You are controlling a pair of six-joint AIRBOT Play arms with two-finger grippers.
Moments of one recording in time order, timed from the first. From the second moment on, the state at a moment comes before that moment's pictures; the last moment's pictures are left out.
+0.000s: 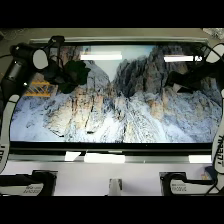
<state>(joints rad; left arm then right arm) -0.37 -1.50 1.76 1.64 -1.37 -1.77 -0.08 -1.51 1.69 -1.36 1.48 1.65</state>
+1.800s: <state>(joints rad) -0.05 -1.77 1.76 1.54 -1.12 -2.06 -0.08 -1.52 1.68 -1.36 1.43 1.65</state>
